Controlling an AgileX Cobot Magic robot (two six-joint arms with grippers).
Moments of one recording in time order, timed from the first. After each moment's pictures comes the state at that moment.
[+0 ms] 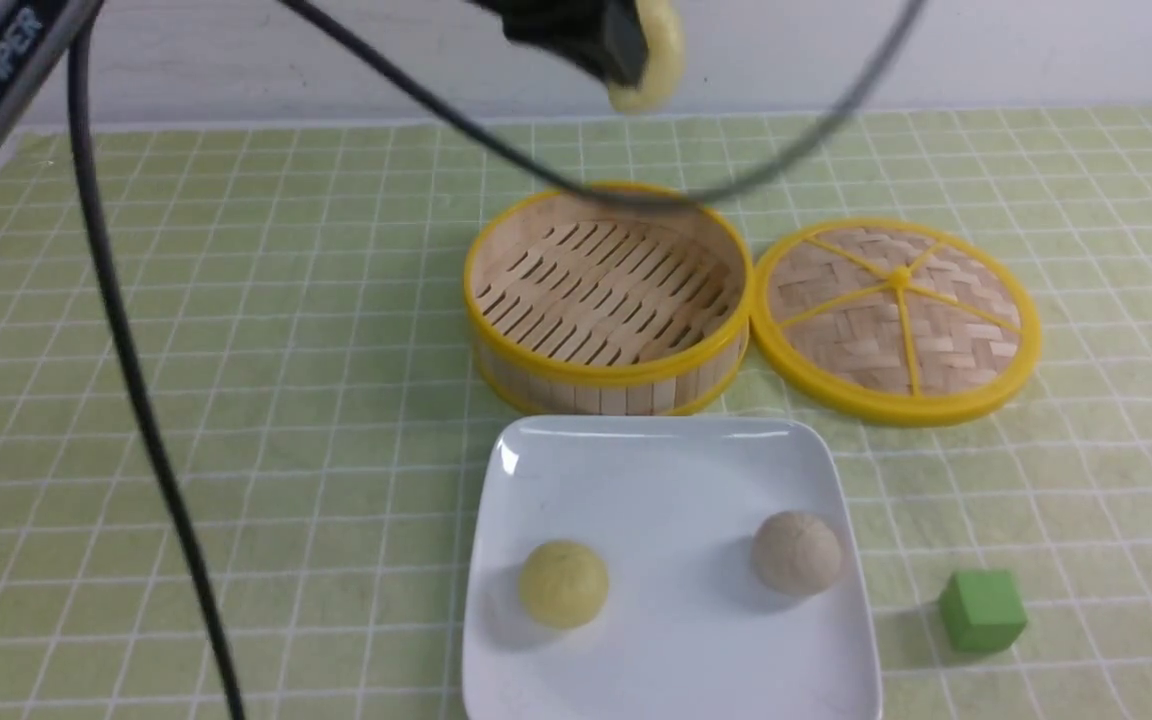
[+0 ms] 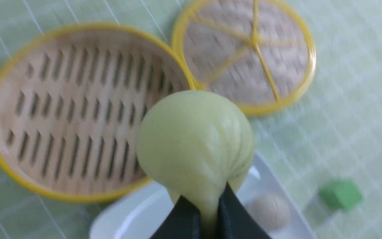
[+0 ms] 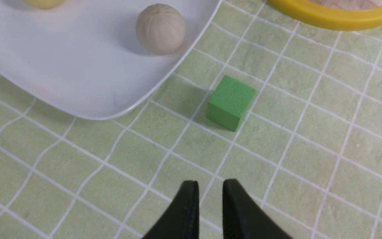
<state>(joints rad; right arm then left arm) 0.53 0.41 -0.43 -0.02 0.80 0.01 -0.59 1.90 -2.10 -0.16 1.24 -0.02</state>
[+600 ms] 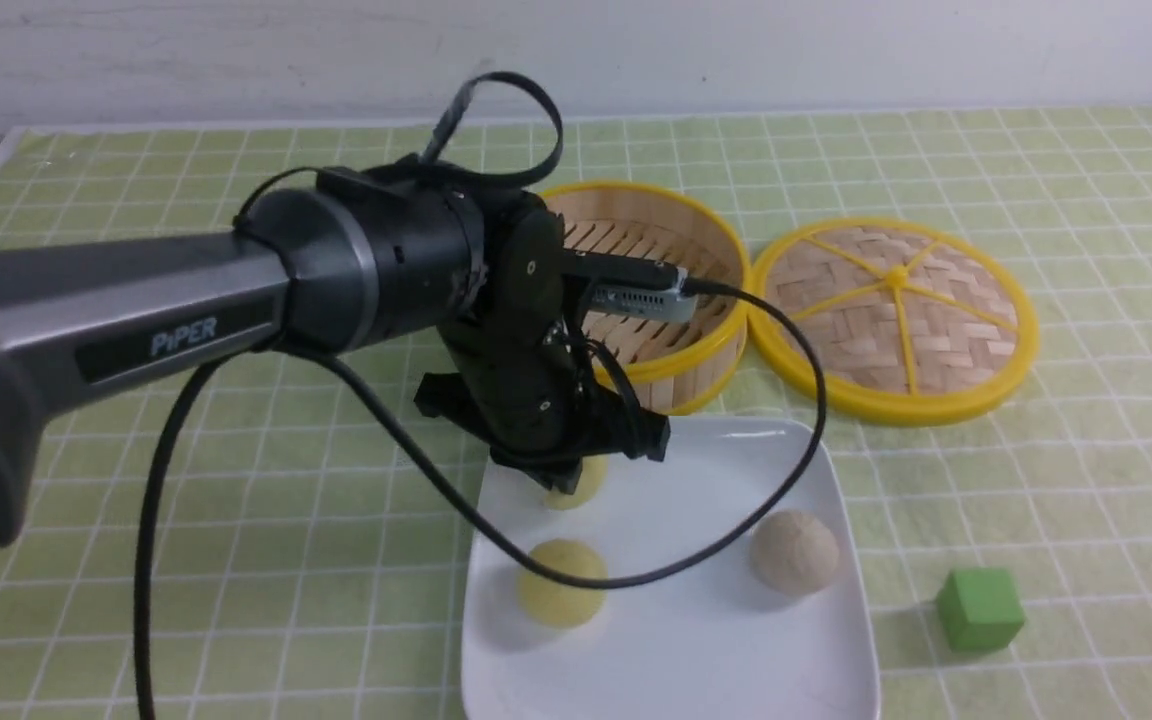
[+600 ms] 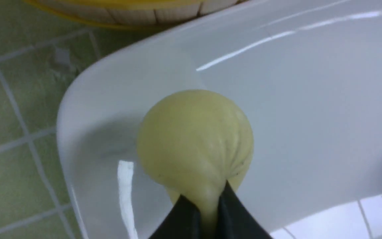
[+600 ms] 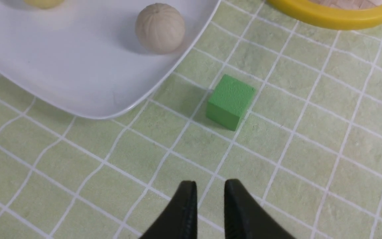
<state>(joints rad) 0.53 0.41 -0.43 -0.02 0.80 0.01 -0.63 1.92 -1.39 -0.01 0.76 -0.28</state>
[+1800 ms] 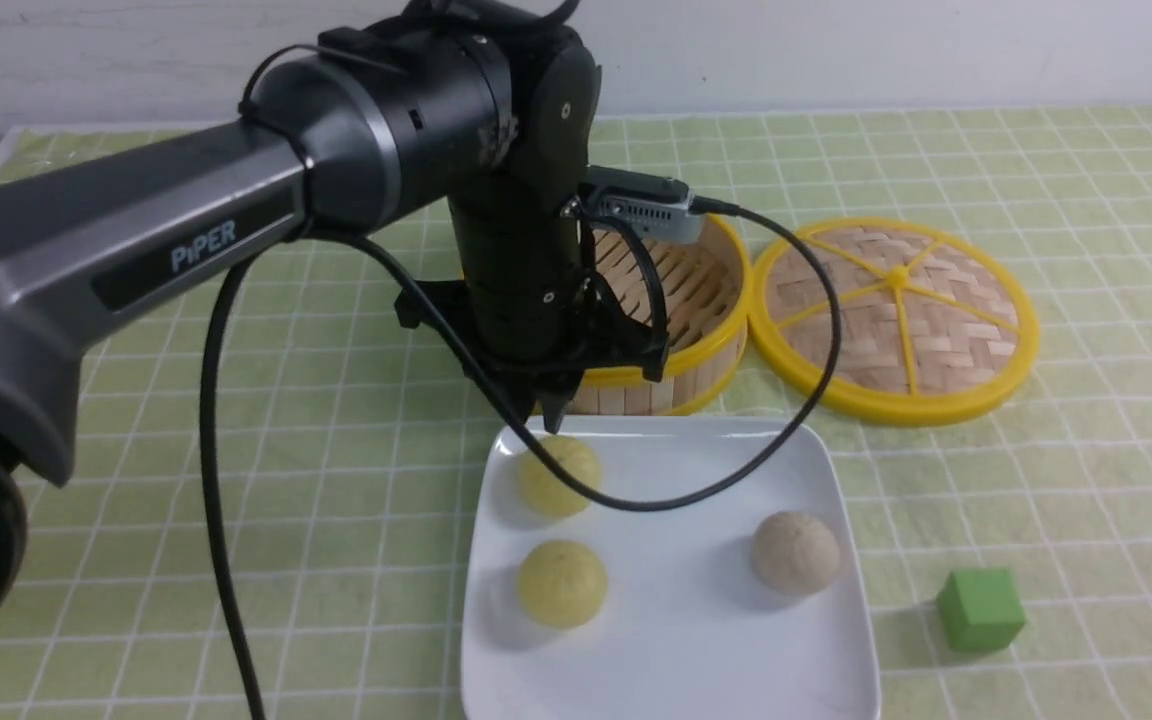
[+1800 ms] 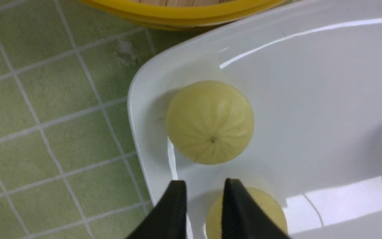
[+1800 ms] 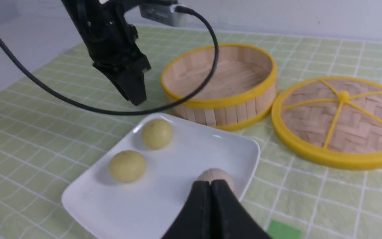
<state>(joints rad) 0.53 0.14 -0.40 0.14 0.54 0.04 -0.63 1.95 -1.71 0.07 1.18 -0.30</state>
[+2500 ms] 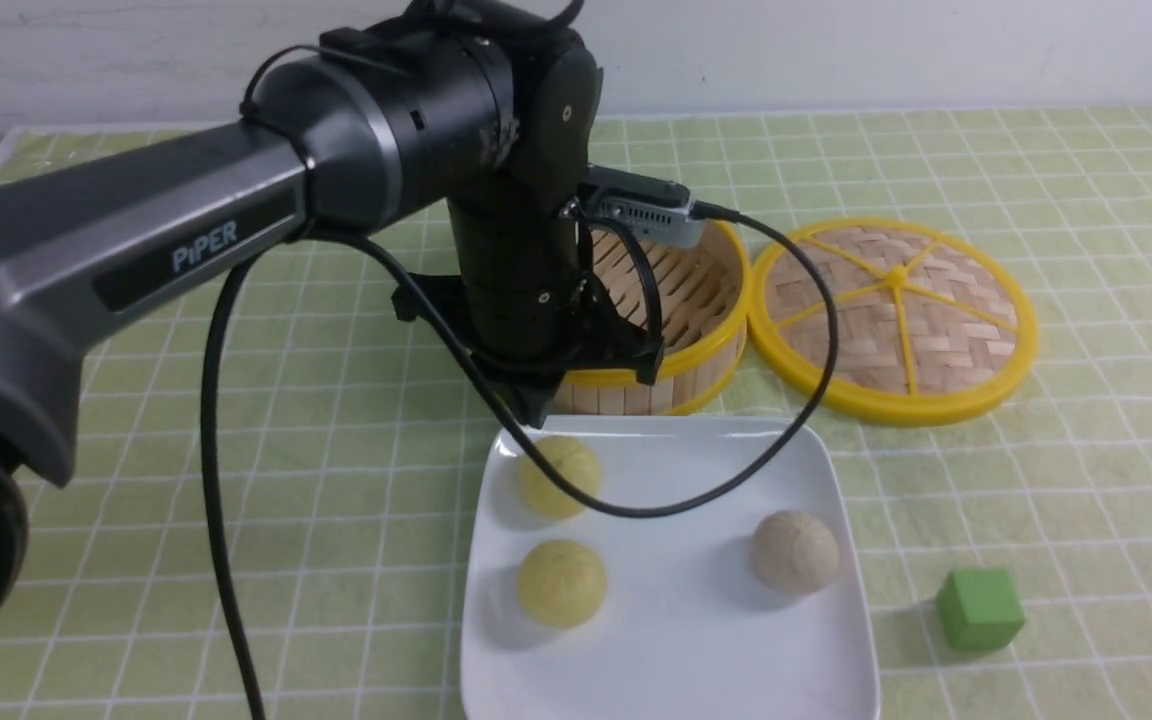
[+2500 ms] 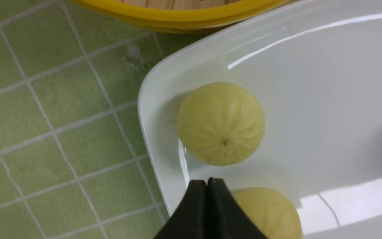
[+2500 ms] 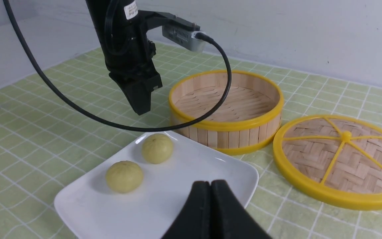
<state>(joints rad) 0.53 0.14 -0.40 0.19 0.49 -0.10 -0.63 1.95 -1.71 0.10 1.19 -0.28</state>
